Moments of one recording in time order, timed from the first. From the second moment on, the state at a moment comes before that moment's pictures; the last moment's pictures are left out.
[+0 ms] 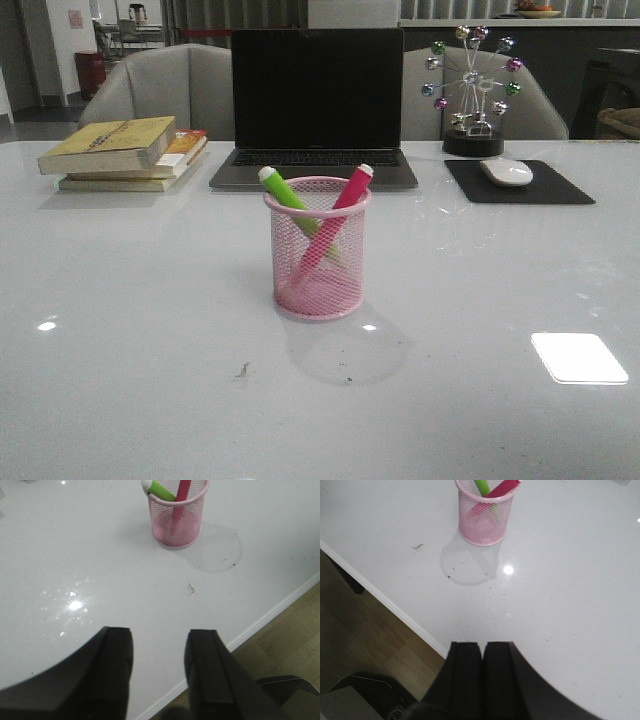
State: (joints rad) left arm -0.69 0.82 -0.72 0.16 0.72 -0.04; right arm 0.61 0.65 -0.62 0.00 0.72 -0.02
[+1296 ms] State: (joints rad) left arm -0.12 0.20 -0.19 0.07 0.23 -0.04; right arm 0.61 0.65 -0.62 0.00 0.72 -0.02
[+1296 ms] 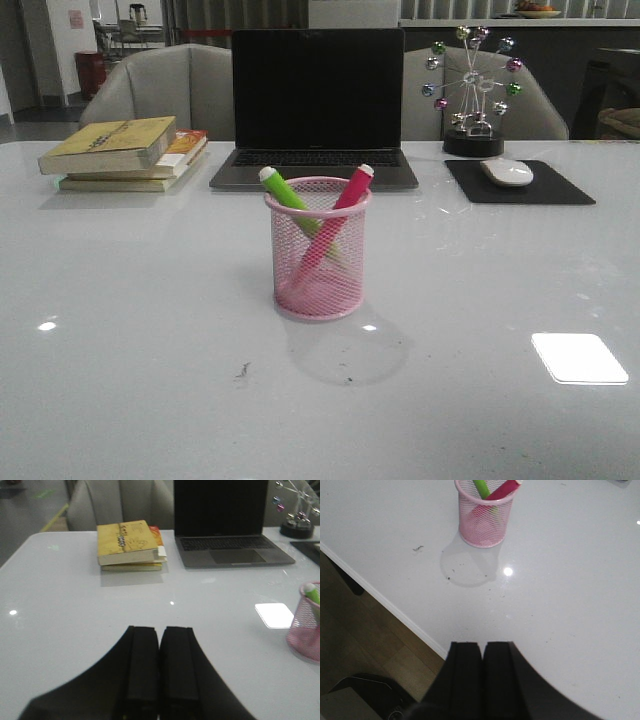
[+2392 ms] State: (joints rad) left arm -0.04 0.00 0.01 0.04 0.05 -0.04; right arm 0.61 0.65 -0.62 0.00 0.72 -0.02
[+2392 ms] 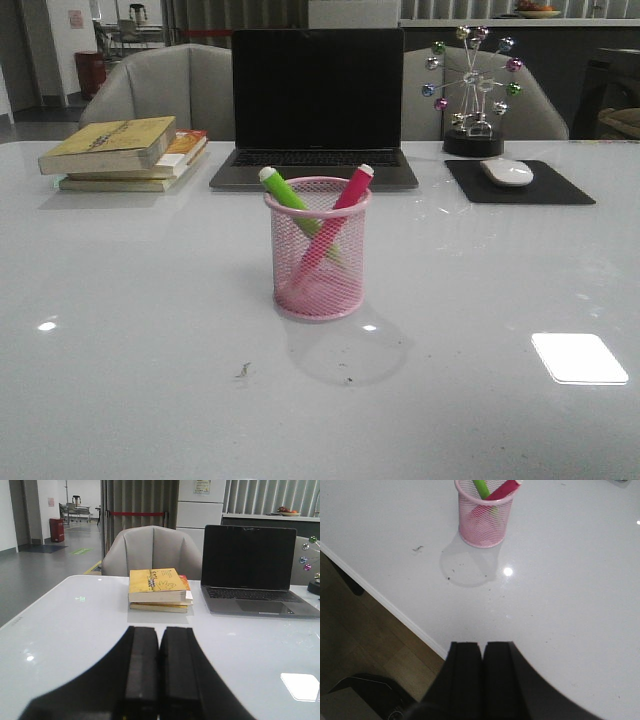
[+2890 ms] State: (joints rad) left arm -0.04 0.00 0.01 0.04 0.05 -0.04; right arm 0.47 0.47 -0.50 -0.01 0.61 -0.03
